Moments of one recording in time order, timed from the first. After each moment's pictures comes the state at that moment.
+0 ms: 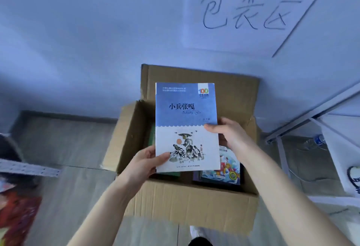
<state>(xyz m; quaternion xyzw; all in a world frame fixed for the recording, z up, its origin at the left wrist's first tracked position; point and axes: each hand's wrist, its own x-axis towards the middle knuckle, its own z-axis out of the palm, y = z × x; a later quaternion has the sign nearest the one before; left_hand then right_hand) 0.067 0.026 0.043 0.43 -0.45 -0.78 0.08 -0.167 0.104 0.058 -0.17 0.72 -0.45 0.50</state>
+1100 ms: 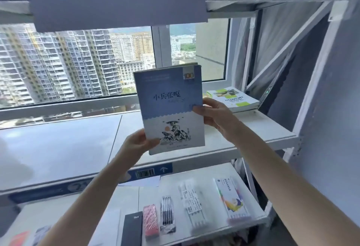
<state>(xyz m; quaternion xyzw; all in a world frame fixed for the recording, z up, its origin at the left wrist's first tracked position) 0.892 0.123 0.492 0.66 -0.43 -0.22 0.58 0.727 -0.077 0.537 -0.67 0.14 -0.30 0.66</state>
